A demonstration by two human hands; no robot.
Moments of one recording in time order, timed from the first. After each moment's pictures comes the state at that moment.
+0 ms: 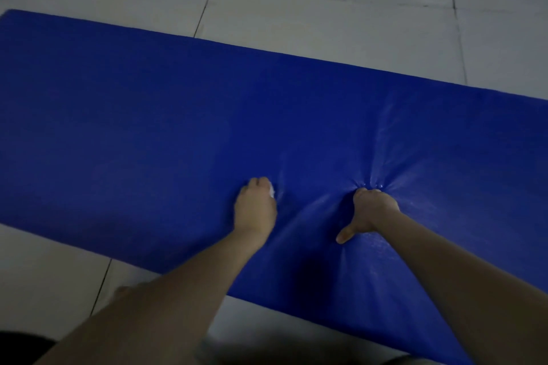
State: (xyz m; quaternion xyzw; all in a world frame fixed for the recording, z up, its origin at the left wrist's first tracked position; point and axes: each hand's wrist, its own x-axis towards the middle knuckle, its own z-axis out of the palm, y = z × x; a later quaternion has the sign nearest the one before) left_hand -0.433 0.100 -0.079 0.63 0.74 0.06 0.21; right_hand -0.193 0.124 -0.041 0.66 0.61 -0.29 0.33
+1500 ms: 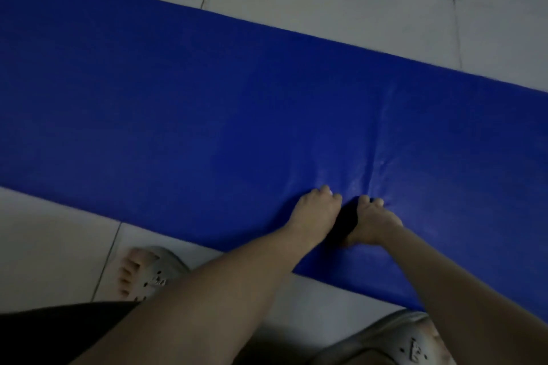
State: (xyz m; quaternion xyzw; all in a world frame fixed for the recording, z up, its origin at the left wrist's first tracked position) left_hand -0.364 0.032 -0.070 0.83 0.52 -0.04 0.20; right_hand -0.219 0.029 -0.043 0.70 0.55 -0.34 0.30
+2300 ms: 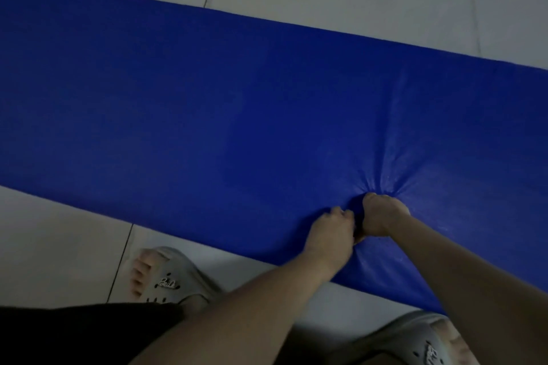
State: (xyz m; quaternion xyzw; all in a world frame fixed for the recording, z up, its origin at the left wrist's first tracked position) left_hand -0.350 -0.007 -0.069 0.78 0.55 -0.04 0.31; right_hand -0.217 0.052 -0.051 0.67 0.58 -0.31 0.34
